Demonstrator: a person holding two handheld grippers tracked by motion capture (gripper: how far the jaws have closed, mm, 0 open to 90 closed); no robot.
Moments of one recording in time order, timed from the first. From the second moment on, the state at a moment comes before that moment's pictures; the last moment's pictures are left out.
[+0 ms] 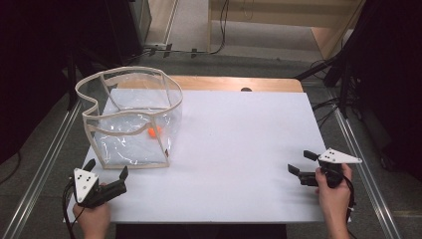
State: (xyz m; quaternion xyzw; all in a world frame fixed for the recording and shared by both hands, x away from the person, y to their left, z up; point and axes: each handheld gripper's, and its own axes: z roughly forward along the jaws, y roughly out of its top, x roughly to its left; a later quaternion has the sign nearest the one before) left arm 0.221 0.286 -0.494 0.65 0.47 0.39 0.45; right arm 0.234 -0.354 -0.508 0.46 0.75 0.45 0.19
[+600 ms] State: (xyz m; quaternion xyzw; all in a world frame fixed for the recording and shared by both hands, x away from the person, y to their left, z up) left arm 0.222 0.285 -0.494 0.65 0.47 0.39 0.45; right arm 0.210 -0.381 -0.522 0.49 0.71 0.47 0.21
